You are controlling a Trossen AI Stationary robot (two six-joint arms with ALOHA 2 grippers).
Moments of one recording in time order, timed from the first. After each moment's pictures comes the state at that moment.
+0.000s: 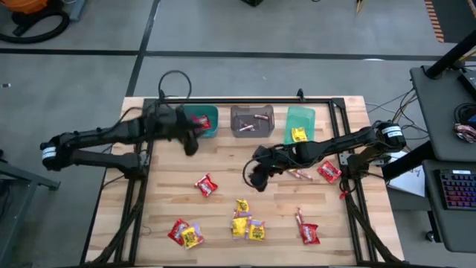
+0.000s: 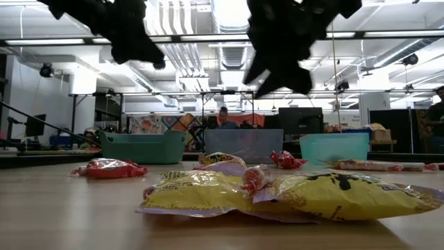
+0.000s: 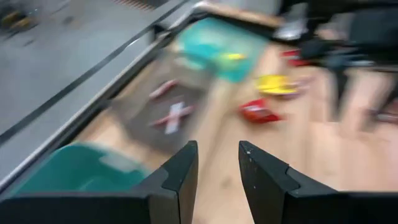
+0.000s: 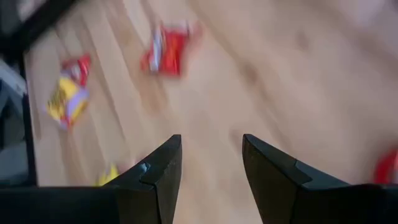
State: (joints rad) left arm 0.24 0.92 0.75 -0.29 -0.09 -0.12; right arm 0.10 1.59 1.08 -0.32 0.00 0.72
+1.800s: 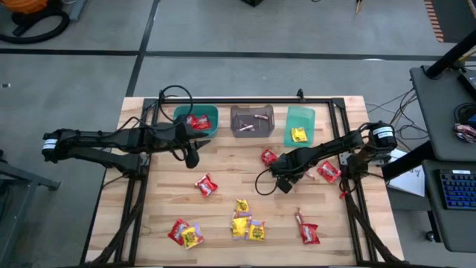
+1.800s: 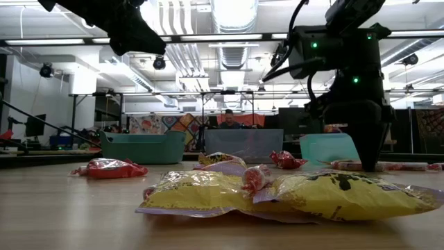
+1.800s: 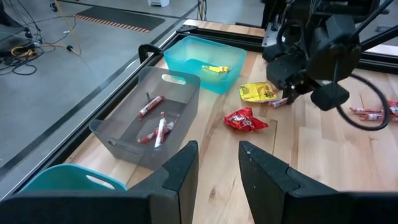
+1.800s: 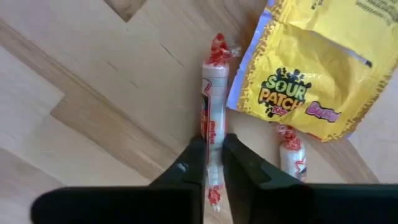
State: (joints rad) left arm 0.05 0.93 0.73 -0.22 -0.27 -0.12; right arm 0.08 1.71 0.91 -0.82 0.02 0.83
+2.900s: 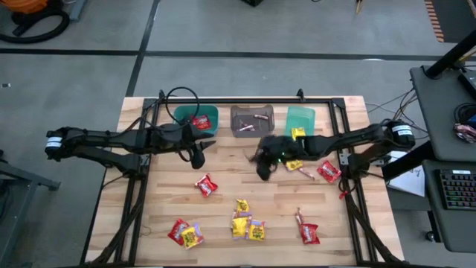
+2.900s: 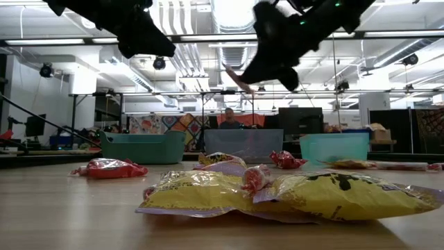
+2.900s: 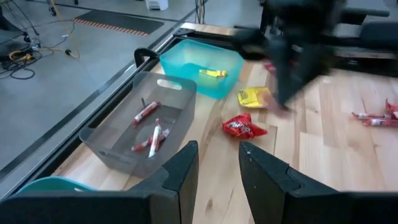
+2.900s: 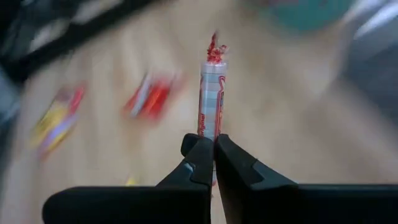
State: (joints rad) left arm 0.05 1.00 0.73 -0.13 -0.27 -0.11; right arm -0.03 1.49 0.91 0.01 0.13 0.43
